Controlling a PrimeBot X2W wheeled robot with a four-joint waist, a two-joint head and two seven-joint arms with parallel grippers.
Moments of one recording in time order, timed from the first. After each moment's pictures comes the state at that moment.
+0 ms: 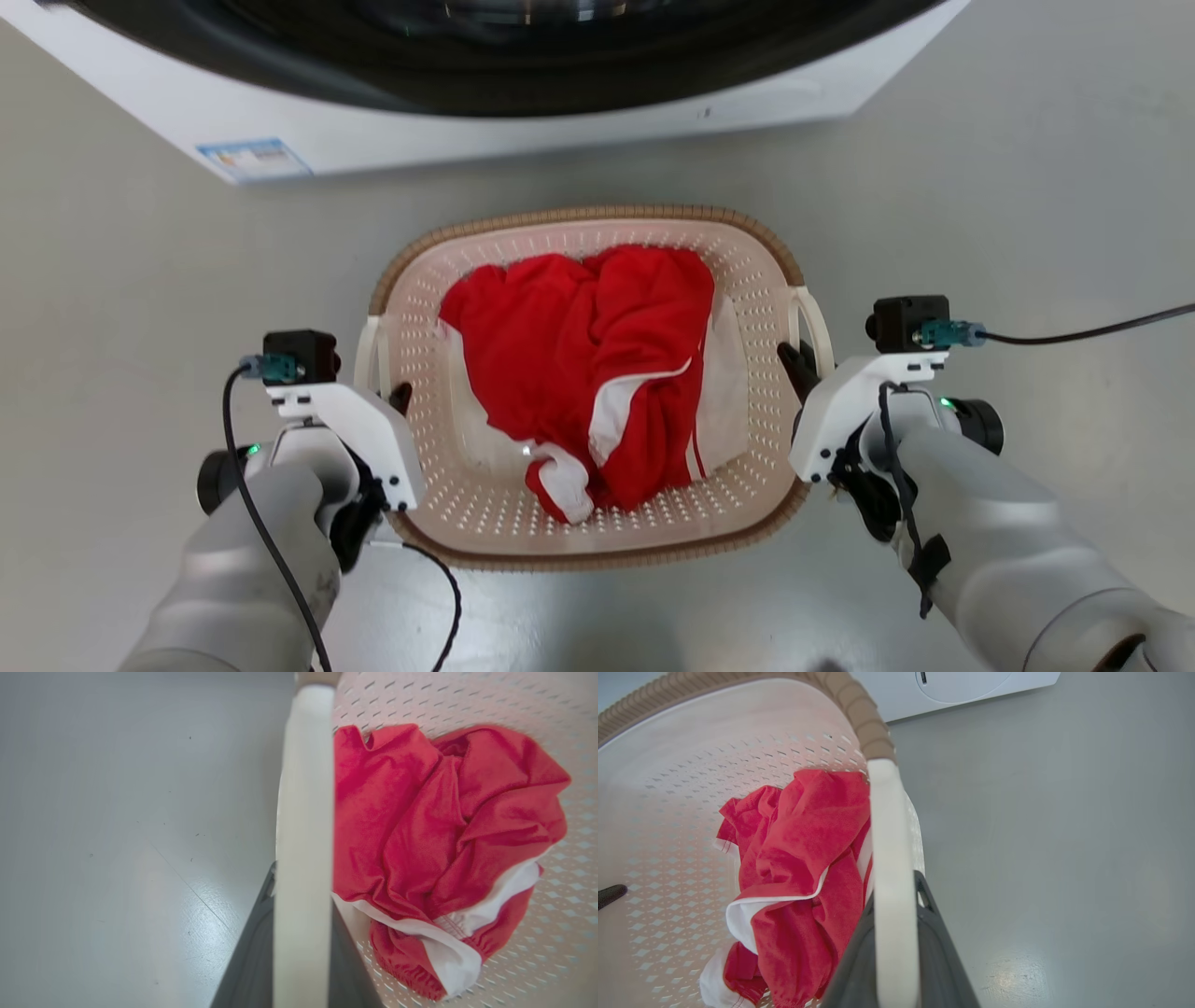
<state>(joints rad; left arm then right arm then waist) -0.82 0.15 -0.91 1.26 -1.11 -0.12 -0.11 -0.88 -0.09 1.05 1.21 1.22 0.12 -0.13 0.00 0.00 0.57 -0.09</state>
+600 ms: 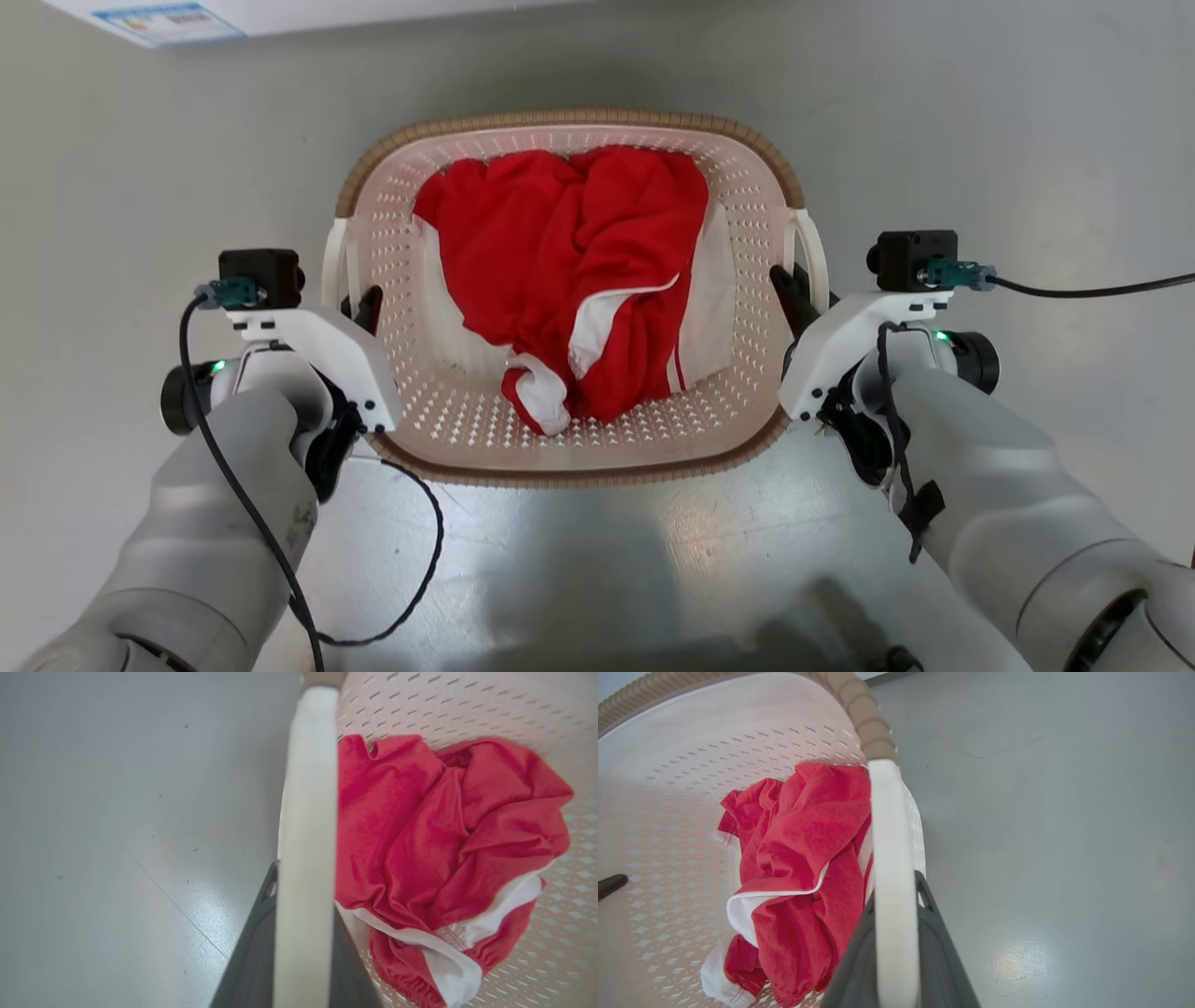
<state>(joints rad) -0.94 0.17 -0.92 1.28 -1.10 -0.12 -0.20 -0.97 -0.07 1.06 1.21 1.23 0.12 -0.20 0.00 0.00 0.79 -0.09</state>
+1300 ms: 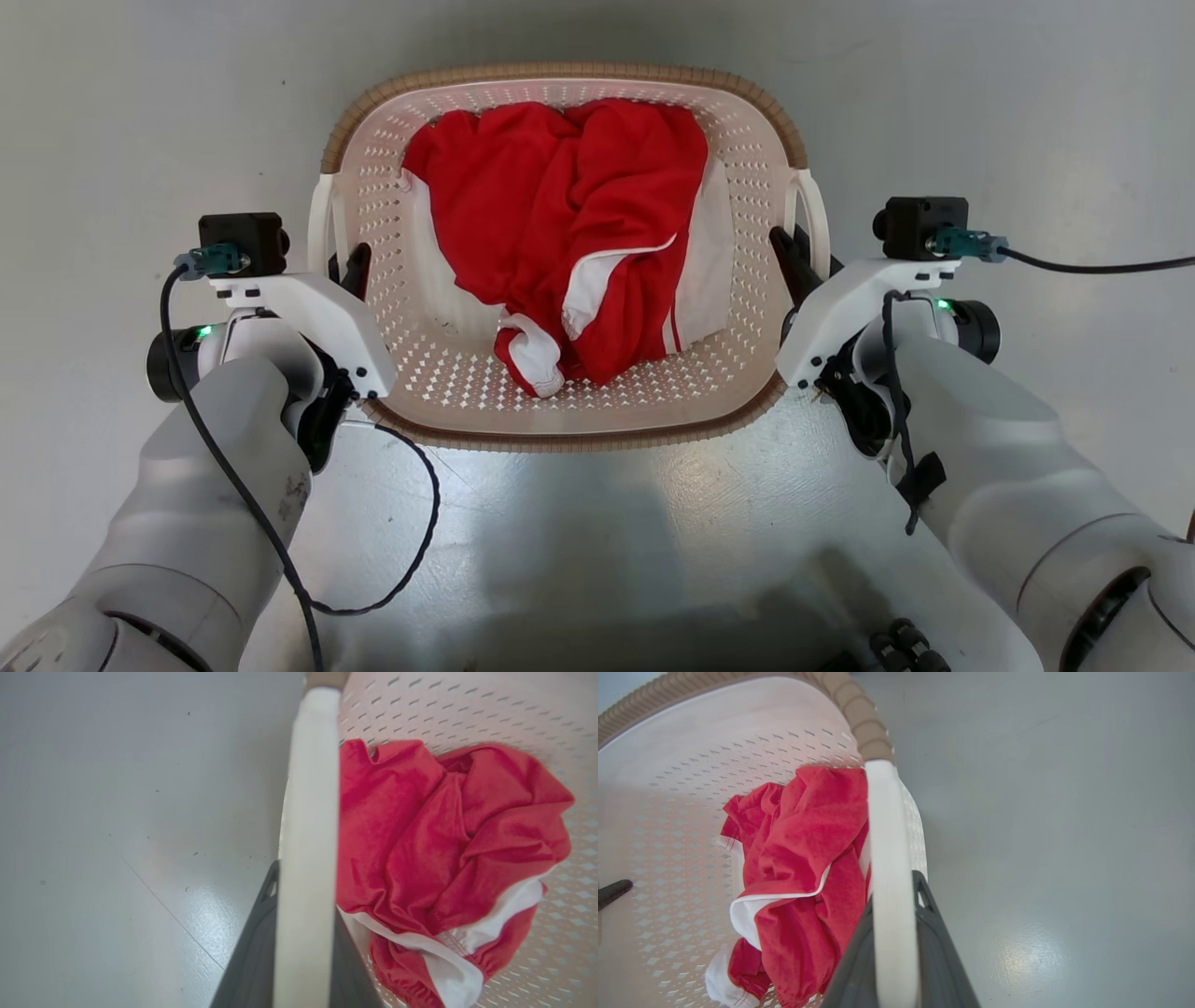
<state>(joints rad) -0.99 0.17 -0.91 1.29 -1.10 -0.12 -0.24 -1.02 -0.07 1.08 1.21 1.28 0.12 -0.23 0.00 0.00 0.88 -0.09</state>
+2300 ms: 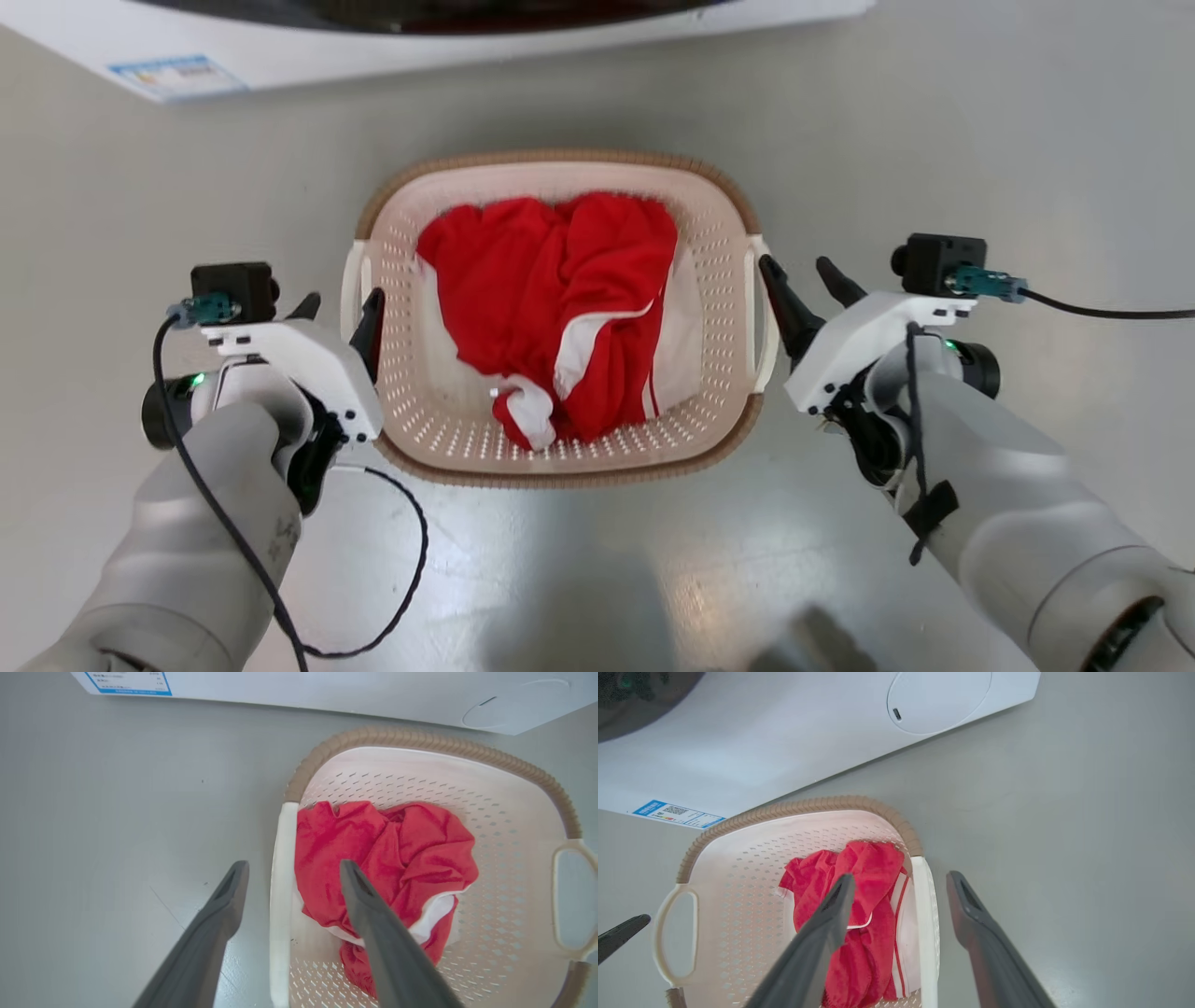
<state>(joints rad) -0.93 0.19 -0.91 1.28 -1.11 -0.12 -0.25 -0.96 -0.09 1.05 1.17 1.34 0.12 -0.25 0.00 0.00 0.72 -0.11</state>
